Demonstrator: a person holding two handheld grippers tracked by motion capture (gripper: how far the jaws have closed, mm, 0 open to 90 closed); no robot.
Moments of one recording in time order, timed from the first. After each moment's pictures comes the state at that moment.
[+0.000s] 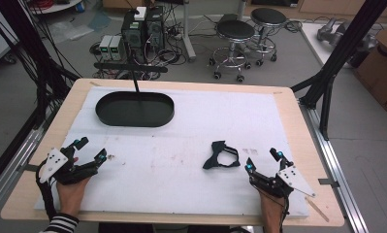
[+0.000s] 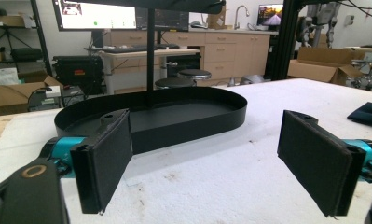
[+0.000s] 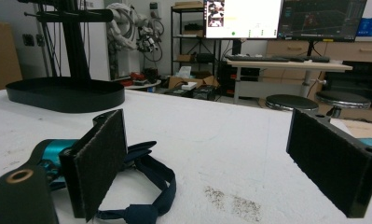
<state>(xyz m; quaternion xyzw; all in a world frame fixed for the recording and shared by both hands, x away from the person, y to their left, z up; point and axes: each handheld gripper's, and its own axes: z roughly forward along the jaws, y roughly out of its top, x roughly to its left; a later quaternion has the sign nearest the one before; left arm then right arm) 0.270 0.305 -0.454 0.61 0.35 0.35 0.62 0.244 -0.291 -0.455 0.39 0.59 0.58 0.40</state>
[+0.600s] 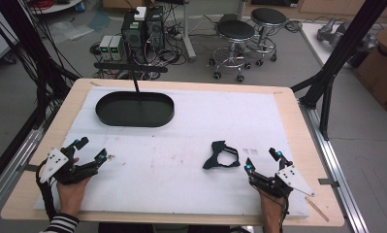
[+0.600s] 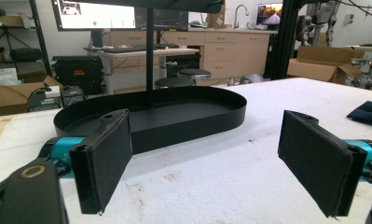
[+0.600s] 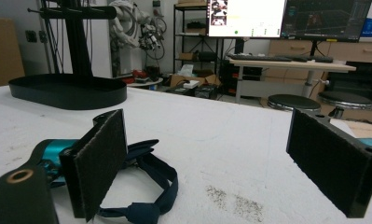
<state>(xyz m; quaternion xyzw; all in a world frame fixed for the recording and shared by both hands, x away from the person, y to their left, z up) 0.270 0.305 -0.454 0.61 0.36 0.35 0.62 0.244 -0.290 -0.455 0.39 0.60 0.58 0.39</state>
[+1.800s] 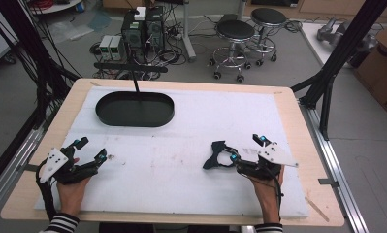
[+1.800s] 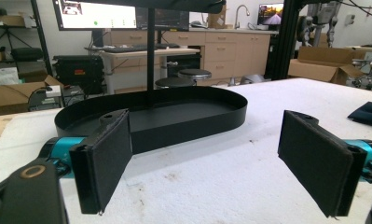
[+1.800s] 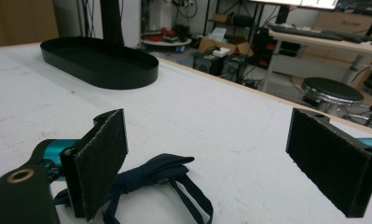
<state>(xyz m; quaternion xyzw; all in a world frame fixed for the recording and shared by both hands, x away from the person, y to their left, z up) 0.270 0.305 -0.454 0.61 0.36 0.35 0.61 0.281 -0.253 -0.408 0.35 0.70 0.53 0.34</state>
